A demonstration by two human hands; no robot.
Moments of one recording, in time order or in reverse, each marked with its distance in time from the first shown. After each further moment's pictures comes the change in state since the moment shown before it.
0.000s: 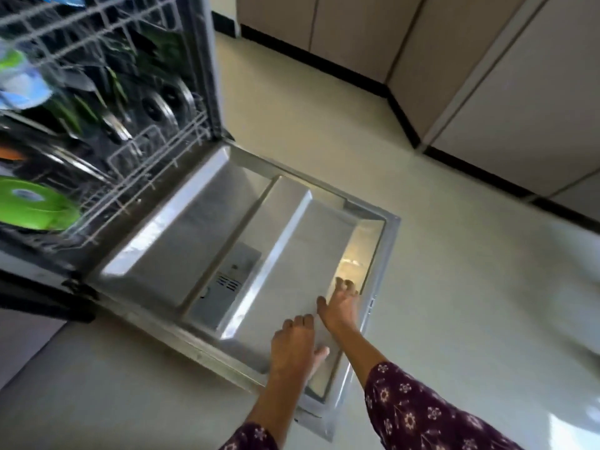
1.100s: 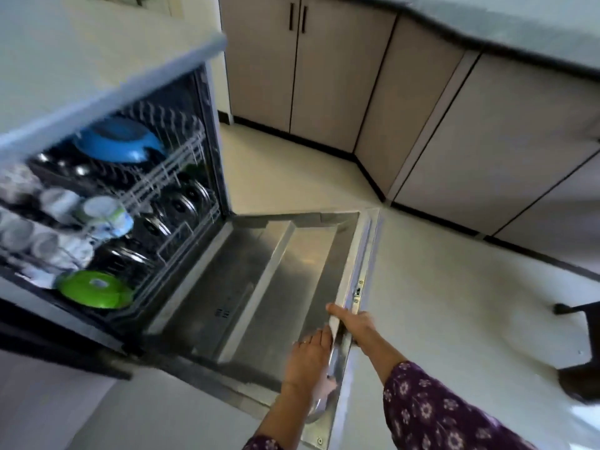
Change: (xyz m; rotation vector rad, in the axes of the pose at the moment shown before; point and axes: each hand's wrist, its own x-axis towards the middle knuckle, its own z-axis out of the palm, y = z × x) left_hand -0.079 0.053 -0.183 0.065 -0.053 0.260; right_hand -0.084 -0.067 -0.182 0.578 -0.122 0.392
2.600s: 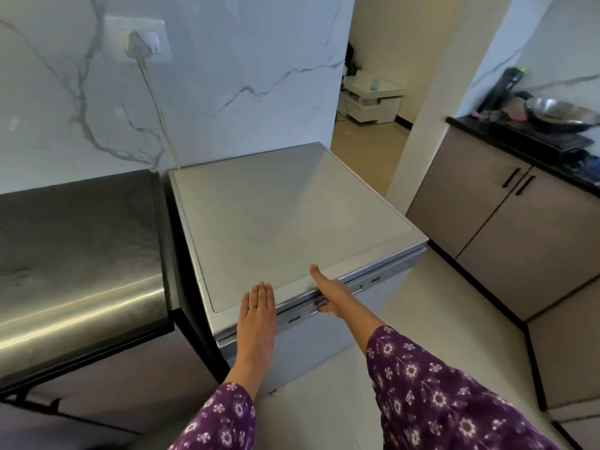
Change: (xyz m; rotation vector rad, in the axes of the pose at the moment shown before) left_hand -0.107 -0.190 -0.372 0.372 0.438 -1.024; right_hand -0.251 -0.456 0.164 -0.308 -0.645 -0.373
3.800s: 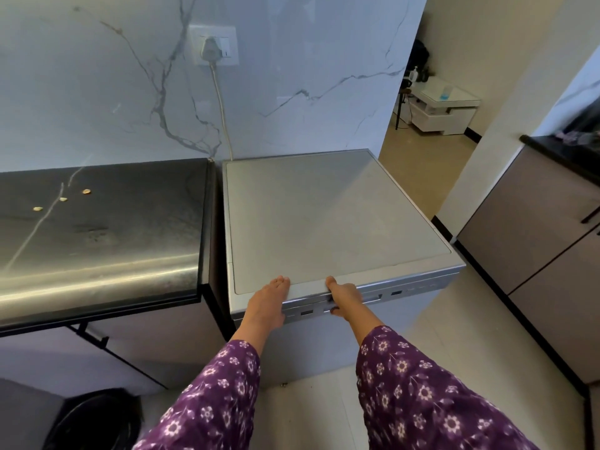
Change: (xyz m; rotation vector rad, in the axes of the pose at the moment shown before) left_hand 0.015 -0.016 -0.035 -0.456 -0.227 -0.074; right_hand -0.004 -0.006 0.002 -0.221 0.019 -0.077
